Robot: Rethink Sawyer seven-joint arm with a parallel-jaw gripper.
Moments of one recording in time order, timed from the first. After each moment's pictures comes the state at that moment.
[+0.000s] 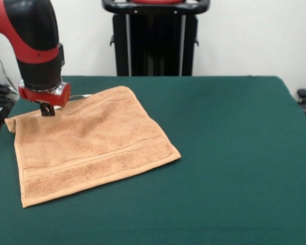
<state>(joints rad) -0.74 -0.45 0.12 1.58 -0.48 0.51 1.70</state>
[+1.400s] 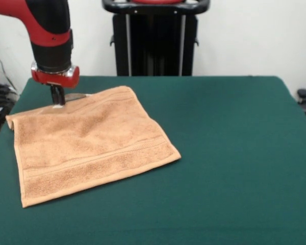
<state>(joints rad) -0.77 -0.50 0.08 1.74 -0.55 0.43 1.70</state>
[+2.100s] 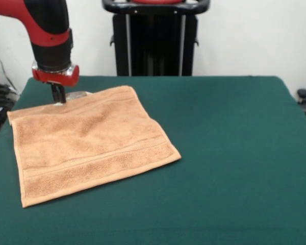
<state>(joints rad) -0.79 -0.49 0.08 1.75 -0.55 0.43 1.70</state>
